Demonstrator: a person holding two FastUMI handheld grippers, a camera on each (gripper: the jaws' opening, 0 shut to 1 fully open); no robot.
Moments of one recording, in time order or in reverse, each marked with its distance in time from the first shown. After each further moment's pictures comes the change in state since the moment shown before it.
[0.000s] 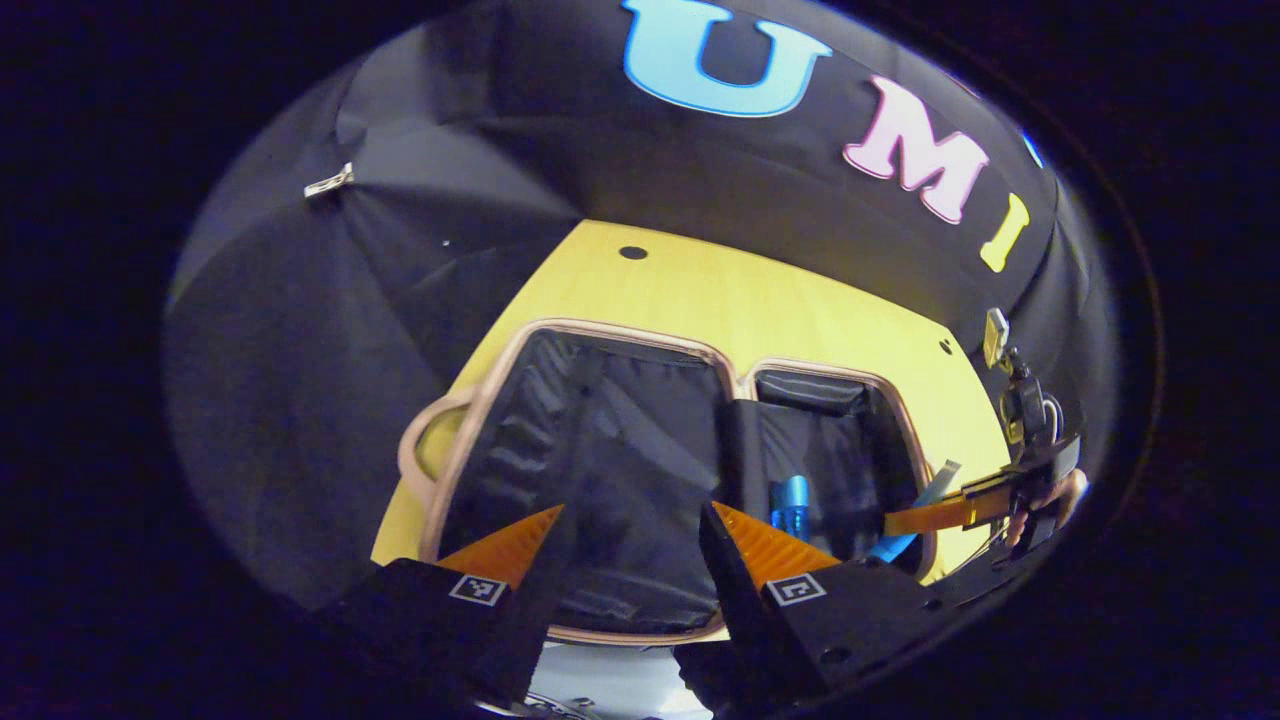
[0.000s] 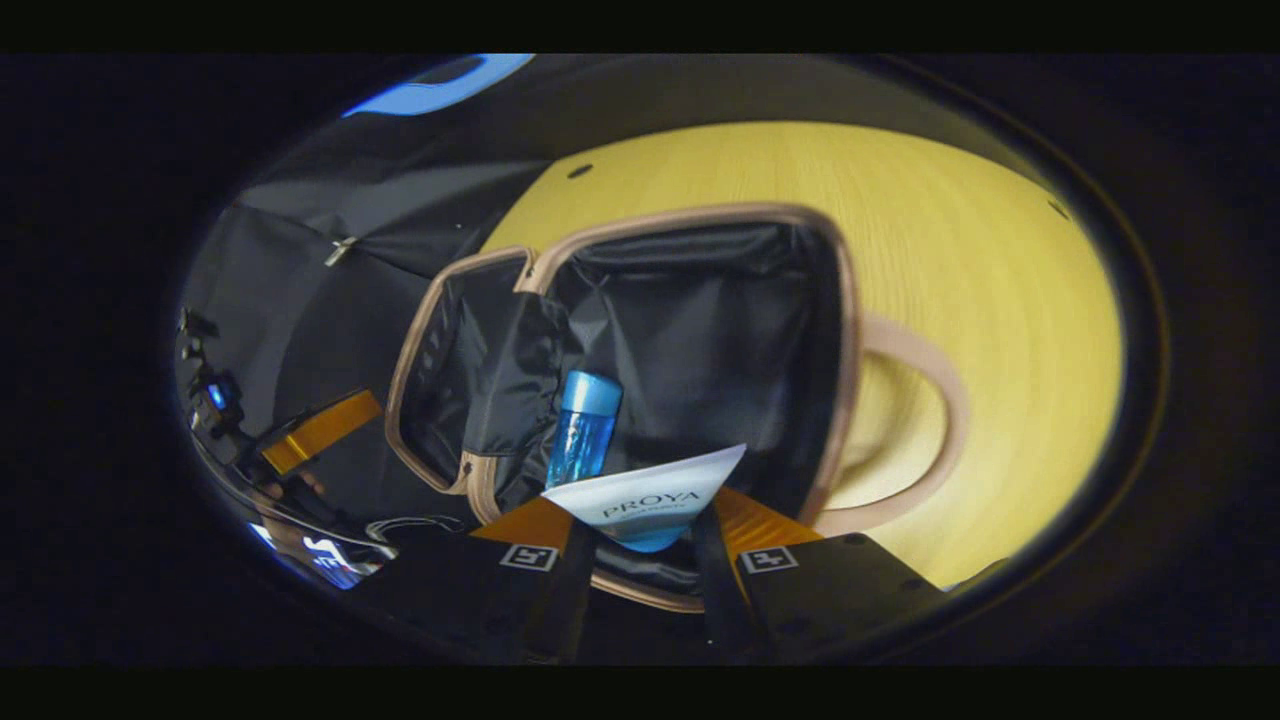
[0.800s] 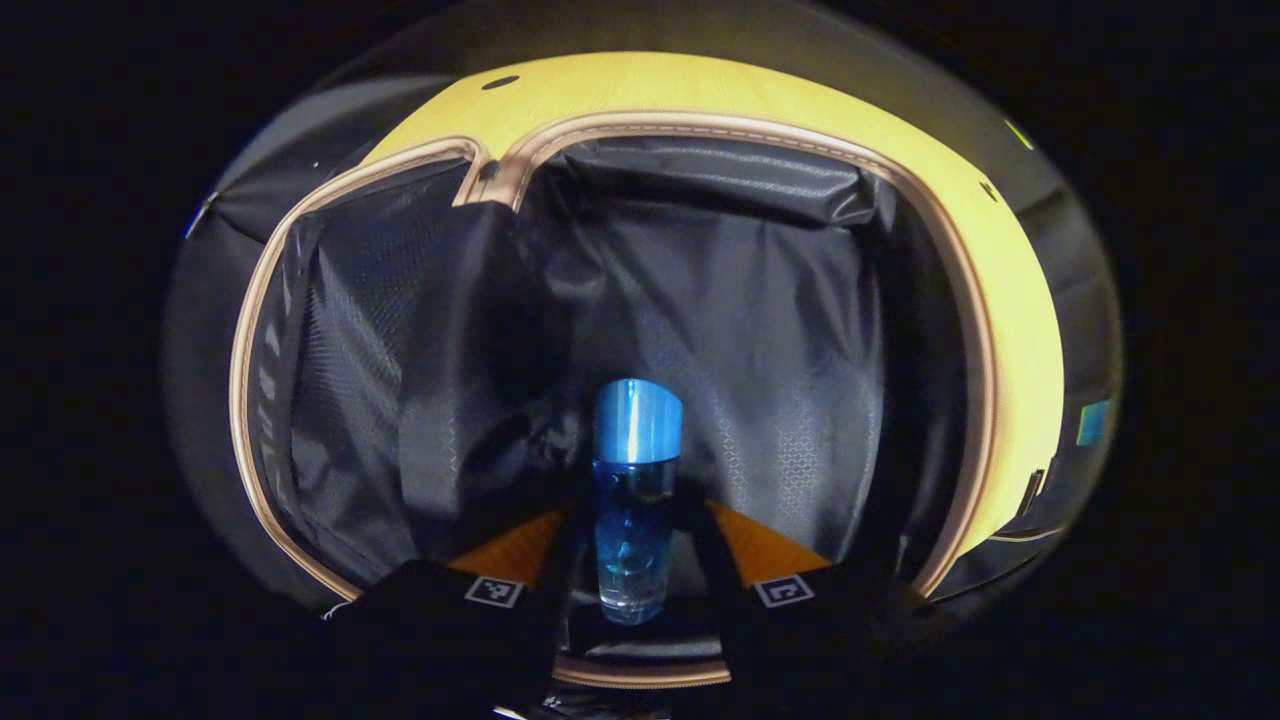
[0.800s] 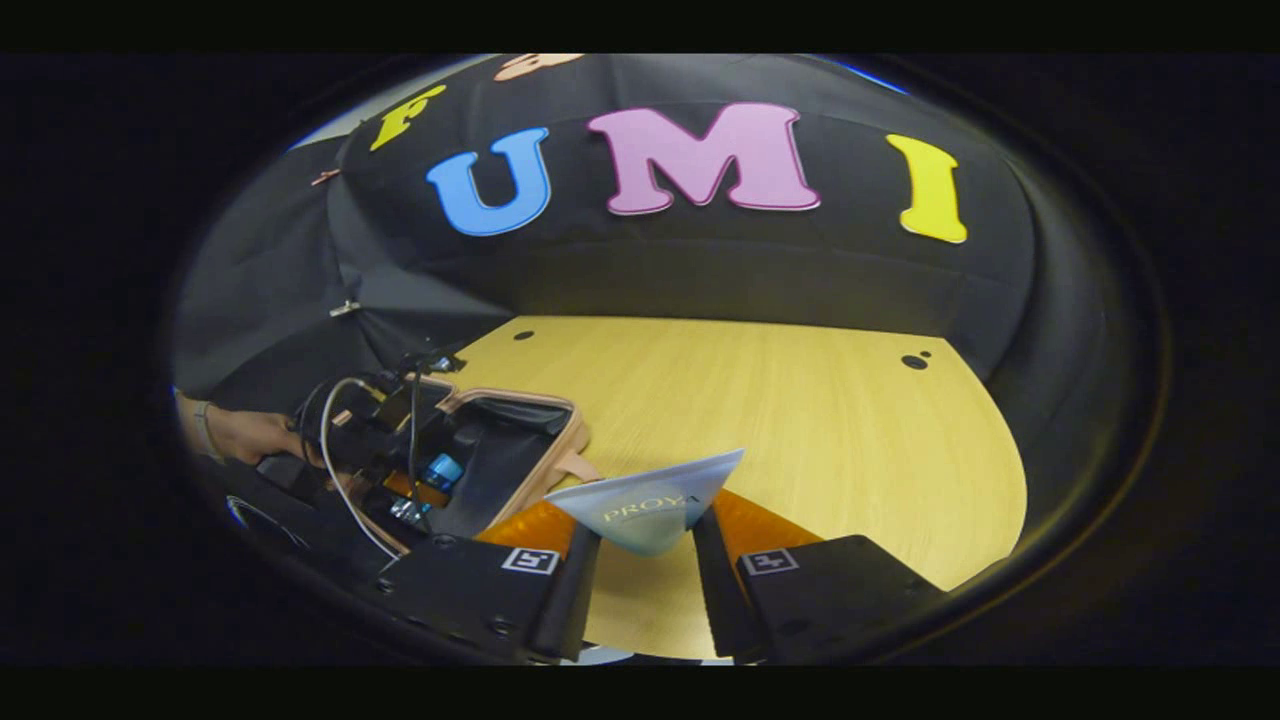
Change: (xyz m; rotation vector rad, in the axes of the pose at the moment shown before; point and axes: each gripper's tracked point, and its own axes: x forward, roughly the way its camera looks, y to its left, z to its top) left arm 0.109 -0.204 -0.114 0.211 0.520 0.043; right arm -0.199 -0.137 0.069 -0.346 -0.742 -0.167
